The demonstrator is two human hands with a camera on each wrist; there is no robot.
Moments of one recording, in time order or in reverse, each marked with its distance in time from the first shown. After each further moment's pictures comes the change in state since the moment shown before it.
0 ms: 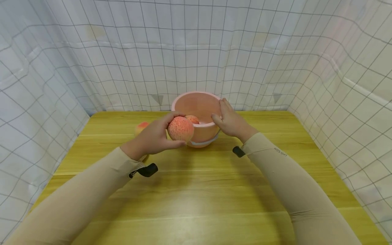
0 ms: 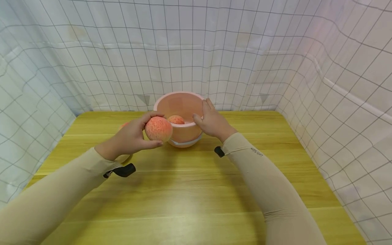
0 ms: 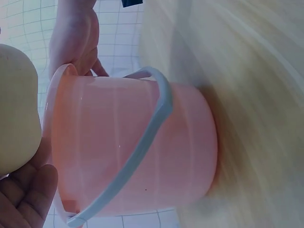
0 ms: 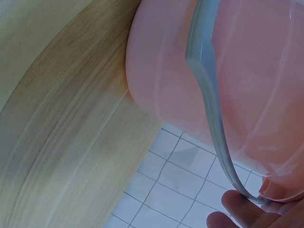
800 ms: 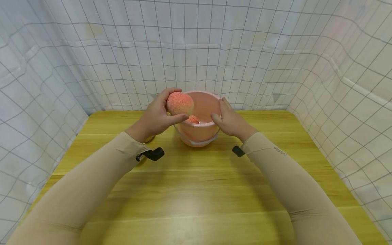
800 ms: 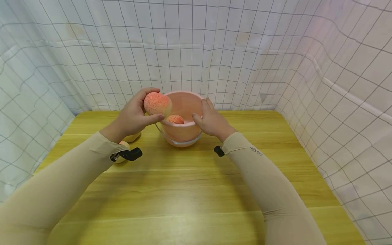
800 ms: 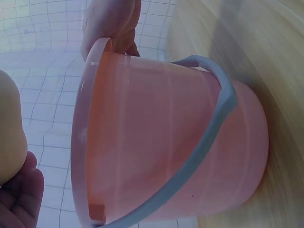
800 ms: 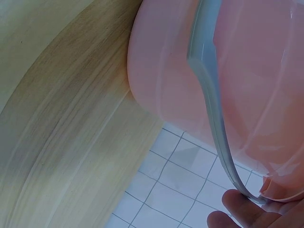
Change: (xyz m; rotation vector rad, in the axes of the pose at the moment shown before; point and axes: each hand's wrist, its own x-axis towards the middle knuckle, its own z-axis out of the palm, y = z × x) left_hand 0.039 0.002 -0.020 -0.236 0.167 -0.114; right_hand 0.001 0.001 0.000 0.001 0.000 0.004
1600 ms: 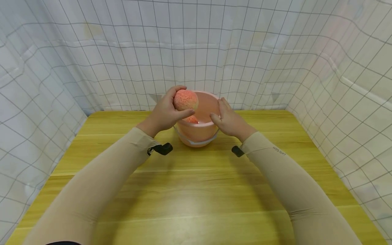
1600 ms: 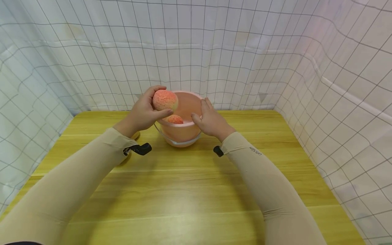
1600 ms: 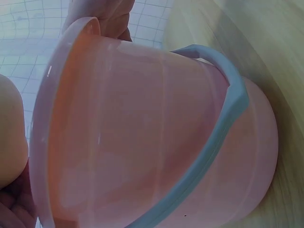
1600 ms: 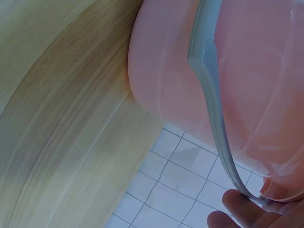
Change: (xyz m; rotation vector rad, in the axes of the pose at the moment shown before) left_hand 0.028 -0.010 0.016 0.025 0.017 -0.006; right_hand 0.002 0.002 0.002 0.010 0.010 -0.006
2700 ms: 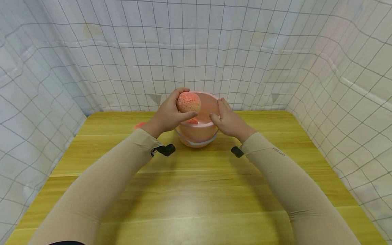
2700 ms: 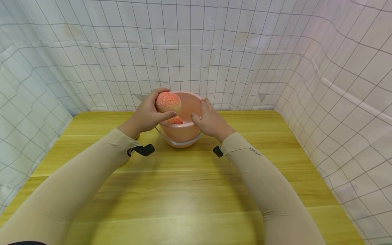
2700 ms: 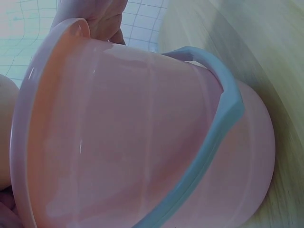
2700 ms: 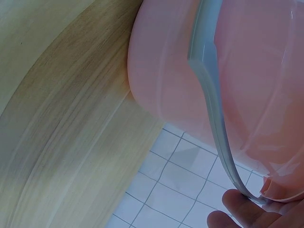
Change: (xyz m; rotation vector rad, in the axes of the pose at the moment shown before) left_hand 0.005 -0.006 0.009 -0.010 -0.029 -0.020; right_hand 0.001 0.001 0.002 0.012 0.003 -0.001
